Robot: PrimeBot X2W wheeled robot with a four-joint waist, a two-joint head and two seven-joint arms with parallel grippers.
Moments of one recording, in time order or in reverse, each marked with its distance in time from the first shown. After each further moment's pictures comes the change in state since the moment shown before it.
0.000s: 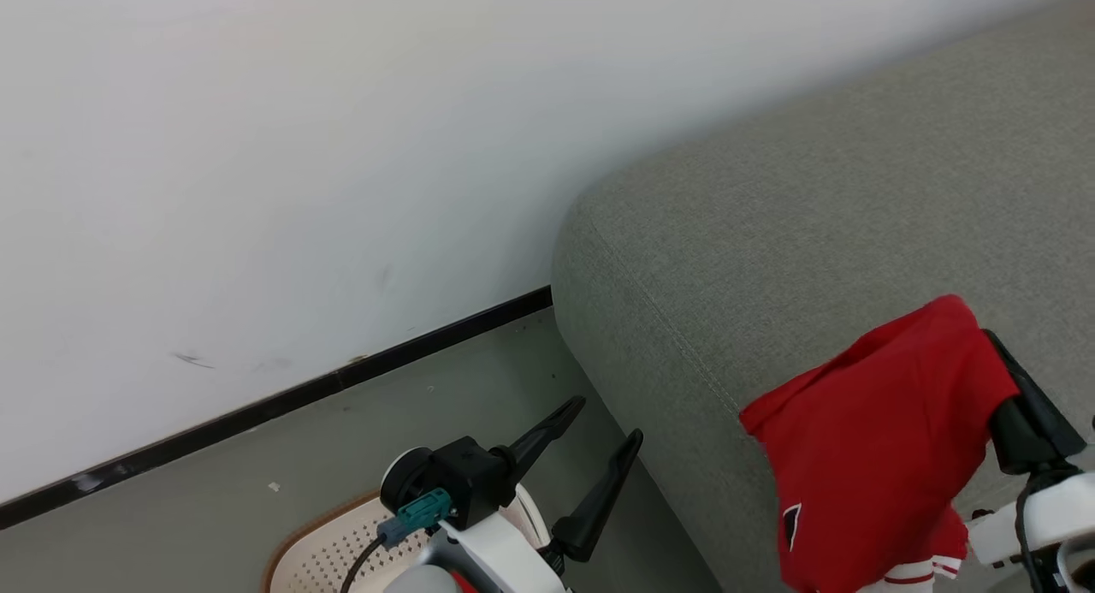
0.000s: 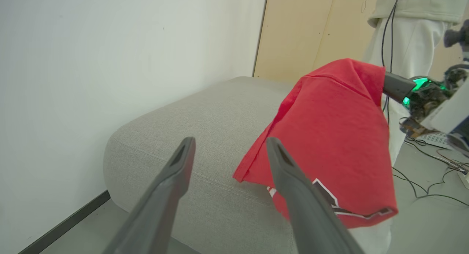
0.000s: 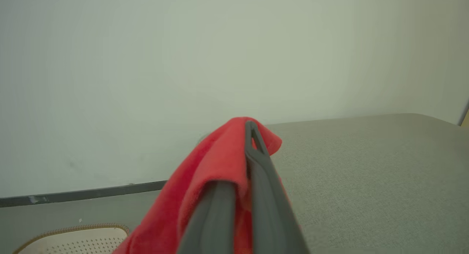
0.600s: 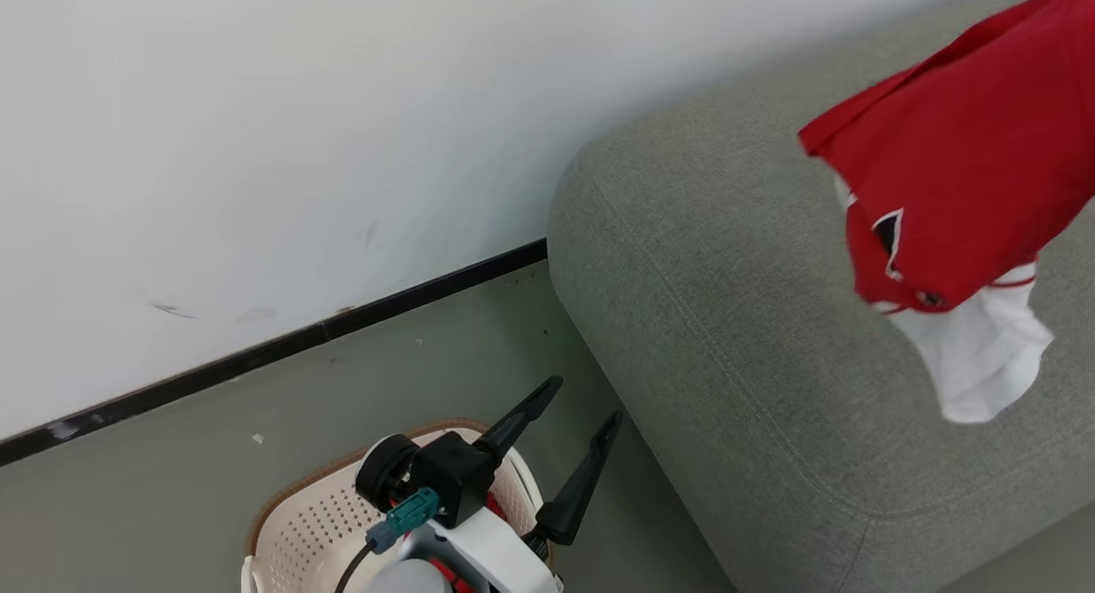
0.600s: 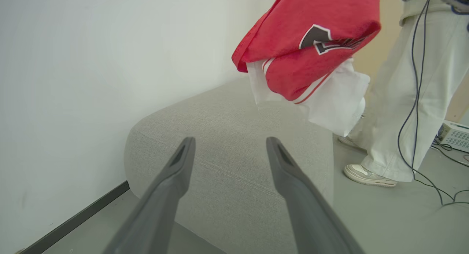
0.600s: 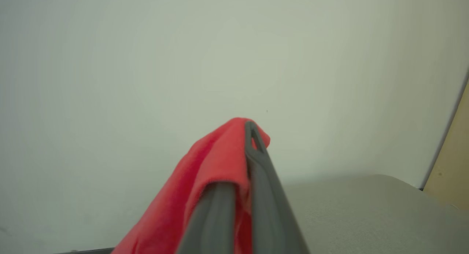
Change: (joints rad) left arm 0.002 0.023 0.021 -0.036 0.064 0.066 -0.008; right arm -0.596 -0.187 0.055 0.233 0.145 0.000 0.170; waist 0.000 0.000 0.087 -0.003
